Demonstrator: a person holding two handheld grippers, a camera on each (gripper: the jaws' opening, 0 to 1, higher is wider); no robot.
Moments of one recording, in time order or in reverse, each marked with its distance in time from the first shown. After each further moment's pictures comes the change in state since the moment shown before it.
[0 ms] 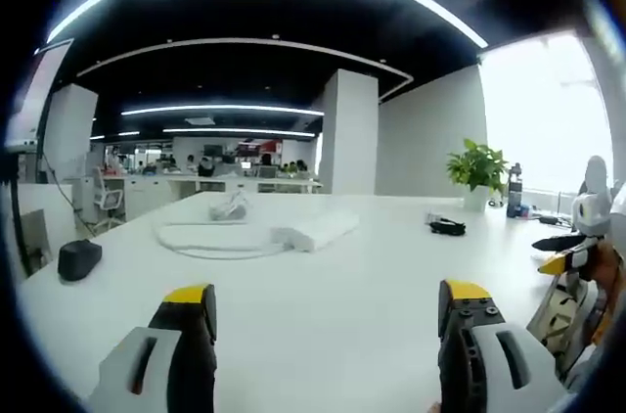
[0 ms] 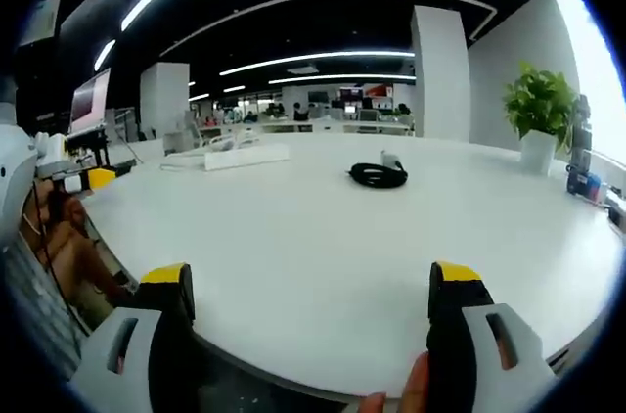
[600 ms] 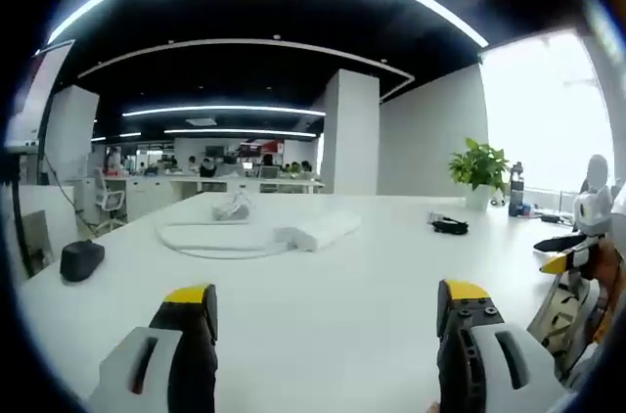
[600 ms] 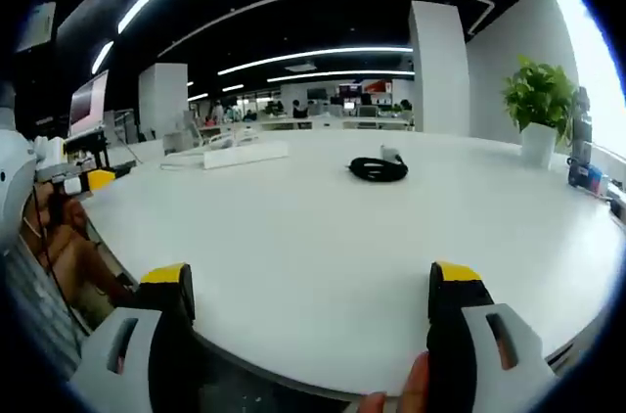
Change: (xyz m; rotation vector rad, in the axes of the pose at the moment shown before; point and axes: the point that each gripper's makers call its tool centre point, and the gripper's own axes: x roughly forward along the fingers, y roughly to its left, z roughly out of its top) left arm -0.001 0.003 -0.001 0.006 -0.001 0.008; right arm 0.001 0.001 -0.005 0.019 0.014 0.003
